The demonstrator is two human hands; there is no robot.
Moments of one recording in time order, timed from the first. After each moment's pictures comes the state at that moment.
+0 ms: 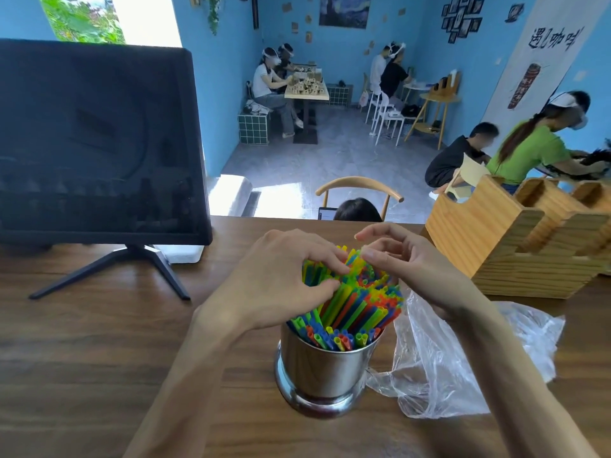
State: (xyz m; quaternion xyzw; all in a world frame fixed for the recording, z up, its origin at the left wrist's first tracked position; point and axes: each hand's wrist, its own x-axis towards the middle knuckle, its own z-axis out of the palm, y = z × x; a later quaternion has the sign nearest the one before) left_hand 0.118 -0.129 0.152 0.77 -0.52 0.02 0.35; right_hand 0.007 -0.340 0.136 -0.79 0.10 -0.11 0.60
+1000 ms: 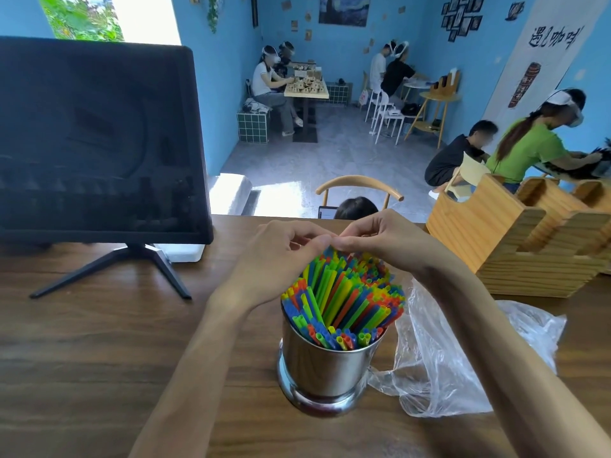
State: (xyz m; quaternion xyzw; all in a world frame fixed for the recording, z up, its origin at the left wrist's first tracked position) left_hand 0.134 -0.140 0.148 0.80 -0.40 -0.08 0.44; right_hand 0.047 -0.335 0.163 -0.87 0.06 -0.04 0.50
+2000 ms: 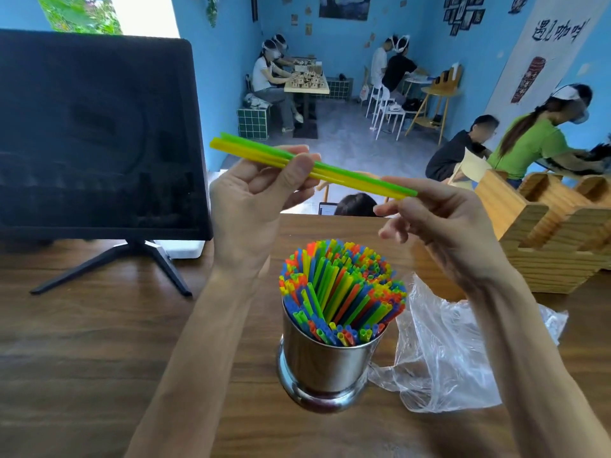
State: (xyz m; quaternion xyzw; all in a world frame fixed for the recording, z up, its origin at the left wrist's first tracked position) left_hand 0.124 -0.149 0.184 0.47 -0.28 -0.03 0.84; right_hand 0.009 -0.333 0.175 -0.69 -0.04 -0.28 0.67
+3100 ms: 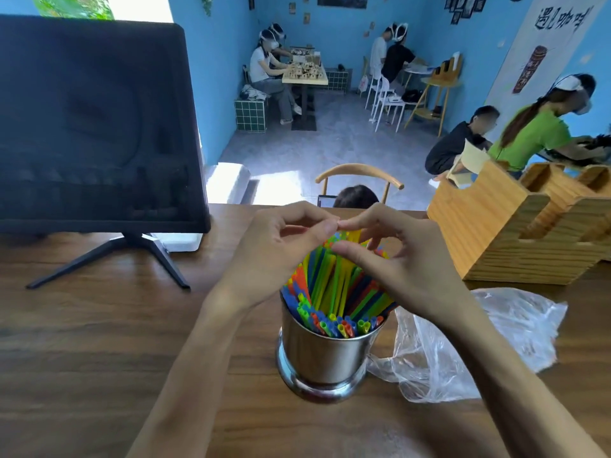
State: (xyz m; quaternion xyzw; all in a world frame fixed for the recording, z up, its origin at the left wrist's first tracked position) left_hand 0.122 -0.138 0.143 0.66 -0.41 -0.10 0.62; right_hand 0.006 -0.300 0.141 -0.87 0.00 -0.34 0.35
